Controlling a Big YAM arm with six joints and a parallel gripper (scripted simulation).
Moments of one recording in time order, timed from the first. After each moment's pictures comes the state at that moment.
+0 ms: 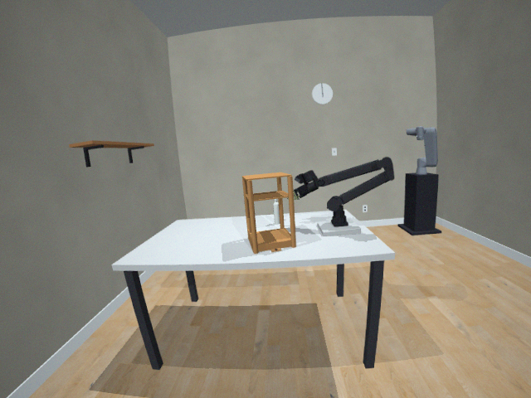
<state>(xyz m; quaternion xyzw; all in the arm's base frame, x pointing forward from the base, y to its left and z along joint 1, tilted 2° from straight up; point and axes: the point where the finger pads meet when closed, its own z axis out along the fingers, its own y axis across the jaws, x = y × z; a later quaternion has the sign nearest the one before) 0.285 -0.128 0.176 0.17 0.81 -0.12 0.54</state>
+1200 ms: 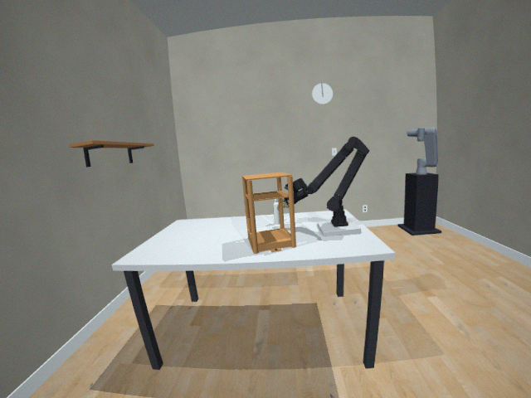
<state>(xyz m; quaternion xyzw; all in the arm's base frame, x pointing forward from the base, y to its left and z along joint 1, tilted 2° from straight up) 0.350 -0.158 0.123 0.18 0.82 -0.12 0.53</state>
